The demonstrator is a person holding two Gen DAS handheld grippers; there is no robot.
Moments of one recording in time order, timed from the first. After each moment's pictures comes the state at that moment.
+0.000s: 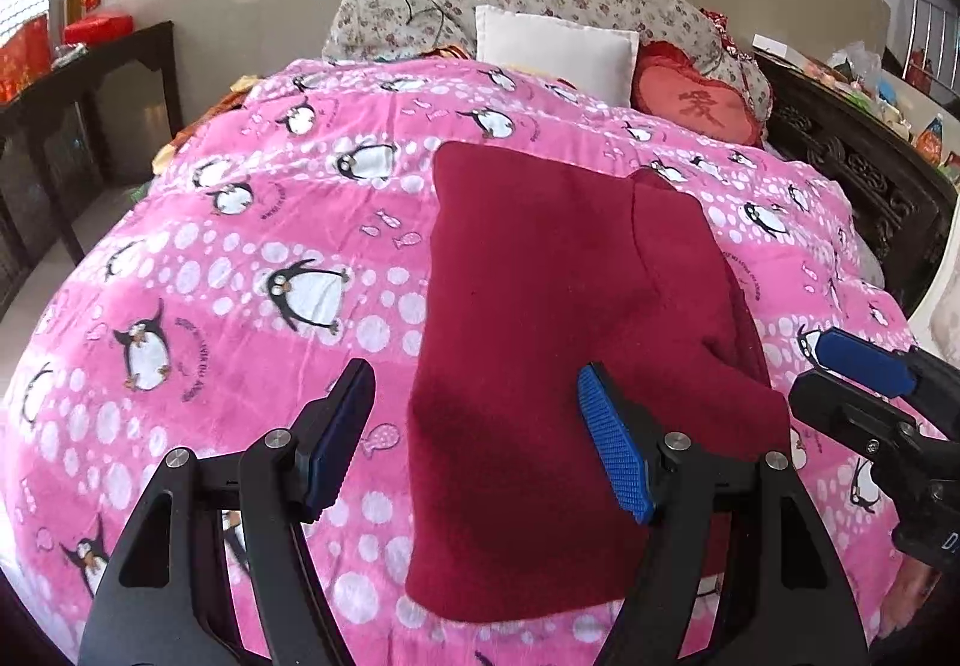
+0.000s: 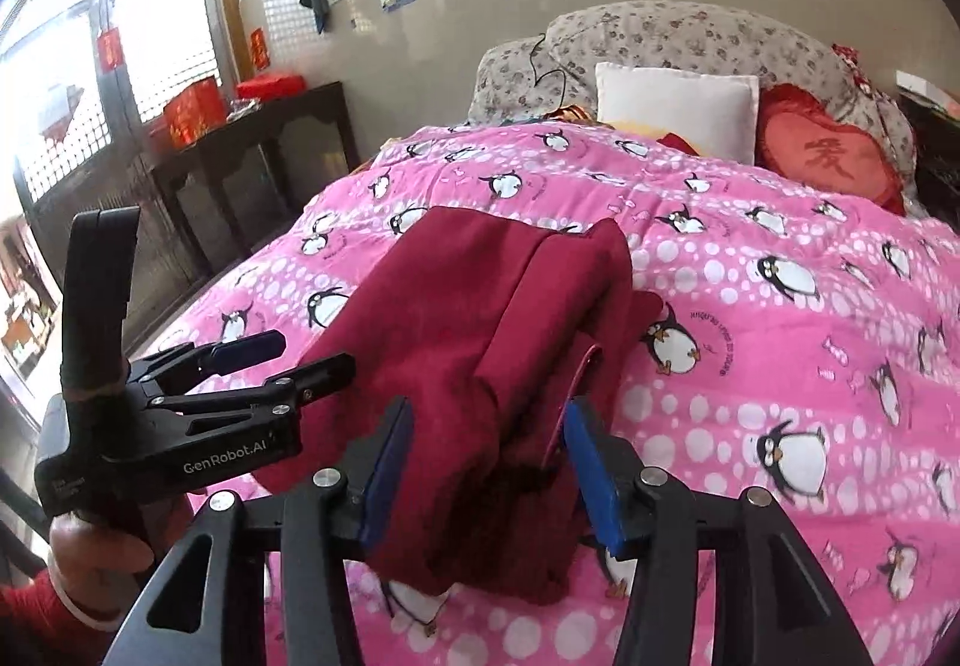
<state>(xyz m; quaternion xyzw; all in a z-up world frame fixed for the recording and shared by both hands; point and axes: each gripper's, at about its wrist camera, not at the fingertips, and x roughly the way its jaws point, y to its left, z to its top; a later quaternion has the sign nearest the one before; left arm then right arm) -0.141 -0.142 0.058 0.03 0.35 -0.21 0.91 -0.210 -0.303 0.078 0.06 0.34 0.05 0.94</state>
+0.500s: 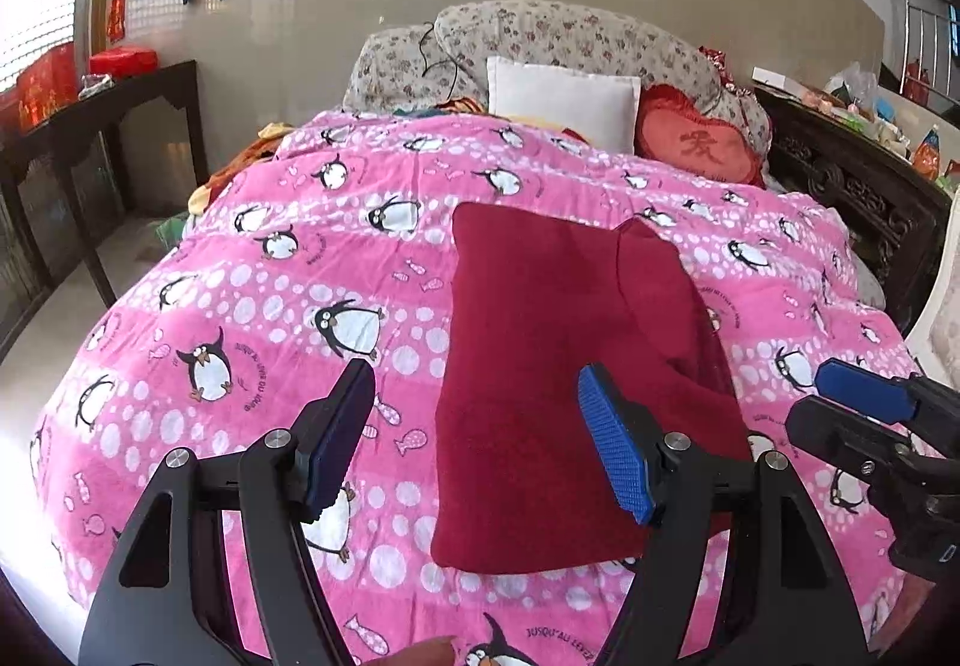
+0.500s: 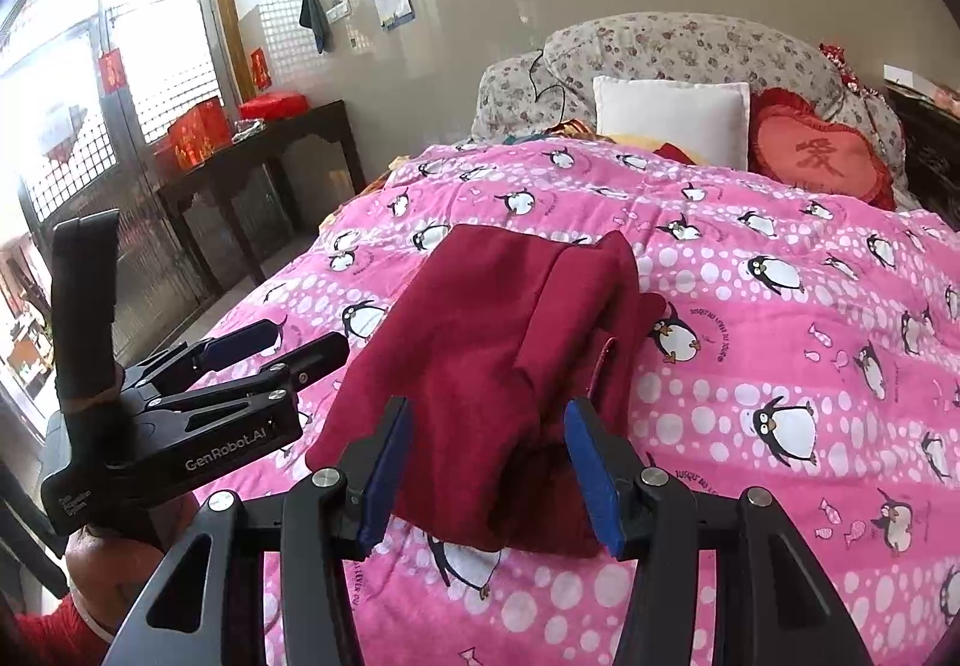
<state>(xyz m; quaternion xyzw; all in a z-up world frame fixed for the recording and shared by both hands) -0.176 -0.128 0.088 0.02 0.30 -0.19 0.93 -0.240 -0.289 0.100 0.08 0.32 0.05 0.94</state>
